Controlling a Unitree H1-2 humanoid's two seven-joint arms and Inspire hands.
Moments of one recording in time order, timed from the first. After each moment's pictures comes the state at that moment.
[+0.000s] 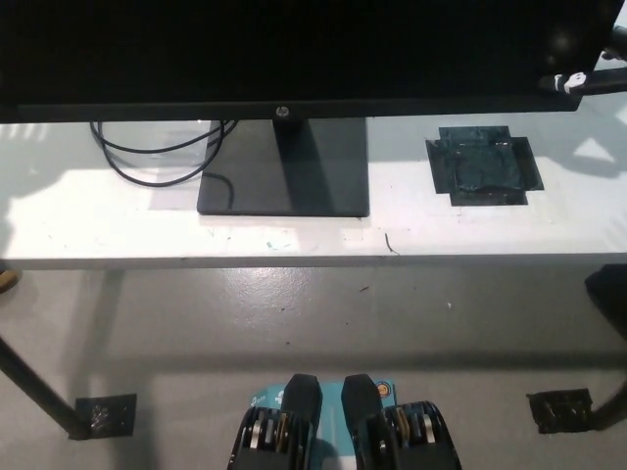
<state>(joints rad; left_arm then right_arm) -1.22 0.81 -0.71 1.21 0.68 -0.37 0.02 -1.22 -0.55 0.46 1.17 -0.26 -0.14 0.38</state>
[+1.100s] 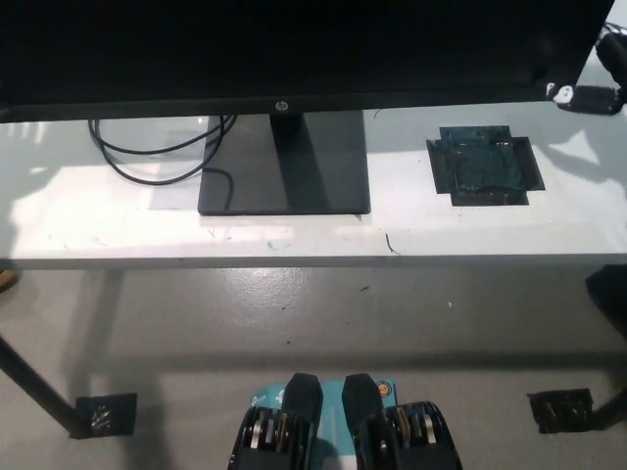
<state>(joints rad) -1.22 0.77 -0.90 1.32 0.83 -0.30 0.25 -1.03 -0.54 0.50 1.01 -0.38 -0.24 -0.12</state>
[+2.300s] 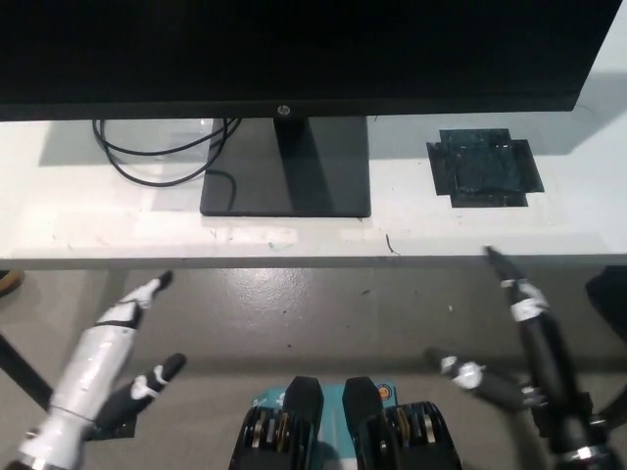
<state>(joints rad) -0.04 0.47 -0.27 -0.06 0.29 -0.34 0.23 -0.09 -0.25 0.33 -0.02 -0.35 -0.31 -0.30</state>
